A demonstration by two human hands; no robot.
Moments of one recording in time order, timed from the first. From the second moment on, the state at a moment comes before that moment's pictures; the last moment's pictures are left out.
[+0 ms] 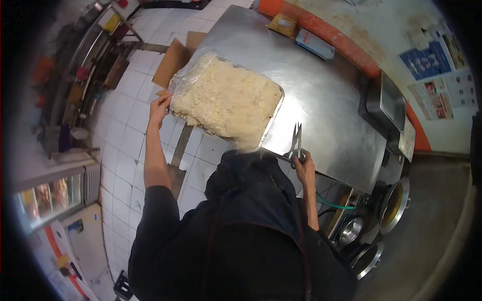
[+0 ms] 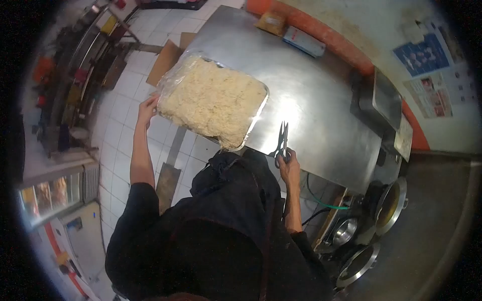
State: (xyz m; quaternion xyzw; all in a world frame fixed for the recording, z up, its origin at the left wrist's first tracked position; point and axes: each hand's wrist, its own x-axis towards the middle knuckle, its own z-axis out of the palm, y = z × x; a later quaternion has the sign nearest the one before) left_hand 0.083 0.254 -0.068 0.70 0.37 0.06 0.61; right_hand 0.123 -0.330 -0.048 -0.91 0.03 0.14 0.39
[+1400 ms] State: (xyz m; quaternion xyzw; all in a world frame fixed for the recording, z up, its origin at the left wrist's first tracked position) left_hand 0.094 0.203 -0.100 0.67 0.35 -0.01 0.65; right_hand 0.218 -0.243 -0.051 -0.84 0.11 0.09 0.53
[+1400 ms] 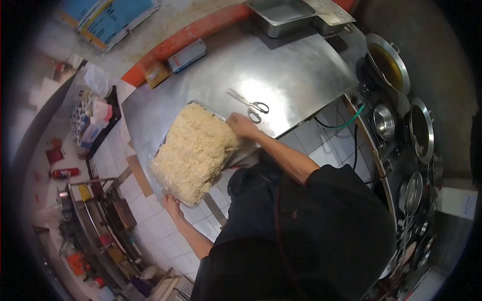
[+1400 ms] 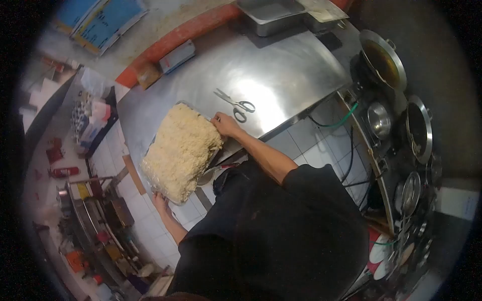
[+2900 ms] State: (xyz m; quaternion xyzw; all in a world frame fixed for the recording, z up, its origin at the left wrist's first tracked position) left_hand 0.176 -0.173 -0.047 0.88 0.05 -0.01 0.48; right_hand 0.008 -0.555 -0.083 -0.67 0.38 -0.11 0.63
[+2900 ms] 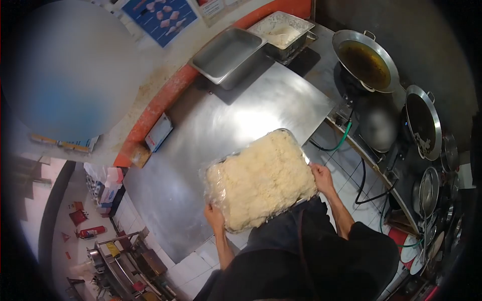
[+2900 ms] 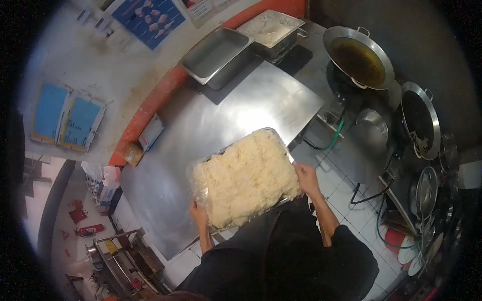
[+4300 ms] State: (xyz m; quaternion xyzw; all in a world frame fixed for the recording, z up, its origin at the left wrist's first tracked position) left_hand 0.360 -0.329 0.006 0.75 -0.16 -0.11 0.64; right_hand -0.199 -0.482 -0.243 -0.63 0.69 0.06 0.36
